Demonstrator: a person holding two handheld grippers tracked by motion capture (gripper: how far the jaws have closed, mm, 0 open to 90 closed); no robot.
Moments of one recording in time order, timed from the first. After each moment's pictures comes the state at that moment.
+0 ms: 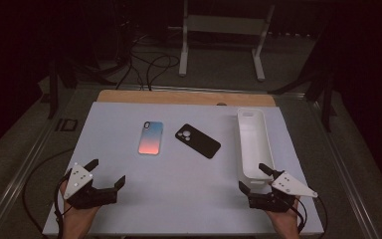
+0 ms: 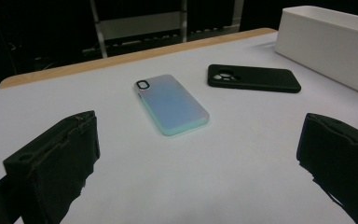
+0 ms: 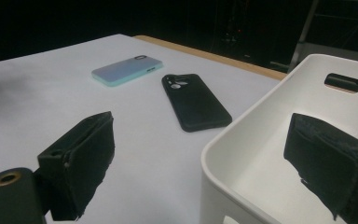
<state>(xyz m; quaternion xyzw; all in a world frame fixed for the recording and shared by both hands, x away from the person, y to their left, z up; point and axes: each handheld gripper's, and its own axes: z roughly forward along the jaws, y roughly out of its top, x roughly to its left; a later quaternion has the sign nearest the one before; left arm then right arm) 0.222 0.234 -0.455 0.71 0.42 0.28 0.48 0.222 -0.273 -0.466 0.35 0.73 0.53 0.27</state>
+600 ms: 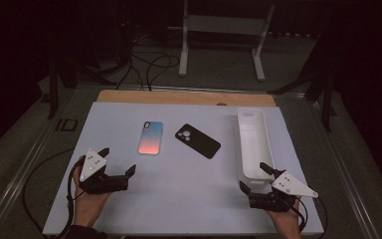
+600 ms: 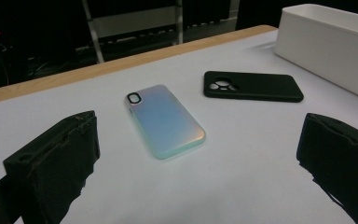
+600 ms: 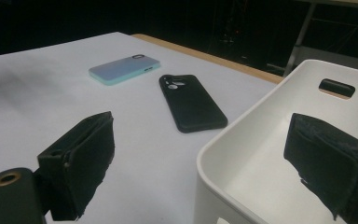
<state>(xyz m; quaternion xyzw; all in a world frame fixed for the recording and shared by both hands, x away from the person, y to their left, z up) 0.254 0.212 -0.445 0.73 0.42 0.27 0.47 0.222 -0.274 -0.463 0.34 0.73 0.52 0.28</state>
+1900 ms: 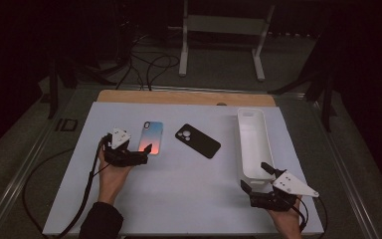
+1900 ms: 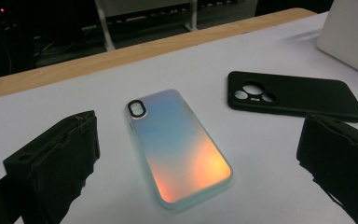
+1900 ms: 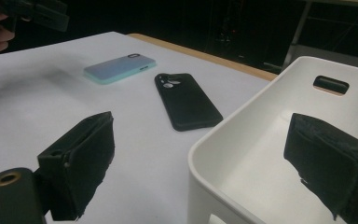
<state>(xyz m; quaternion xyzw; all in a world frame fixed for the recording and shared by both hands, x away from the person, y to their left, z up) 0.332 0.174 -0.462 0.74 0.45 0.27 0.43 0.224 -0.277 -0.465 0.34 0.73 0.52 0.28</state>
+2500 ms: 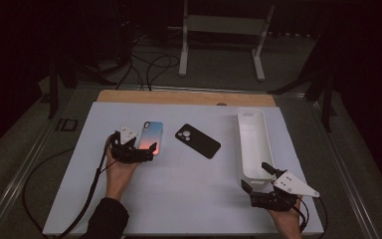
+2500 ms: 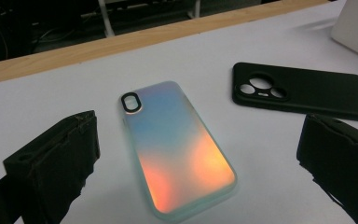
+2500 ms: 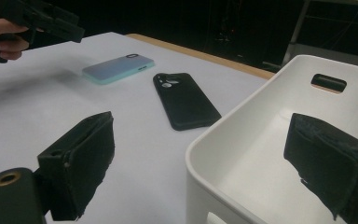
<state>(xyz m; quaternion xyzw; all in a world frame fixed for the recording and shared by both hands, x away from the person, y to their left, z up) 0.350 0.160 -0.476 0.74 0.46 0.26 0.41 0.224 -0.278 -0.465 0.35 0.73 0.52 0.28</state>
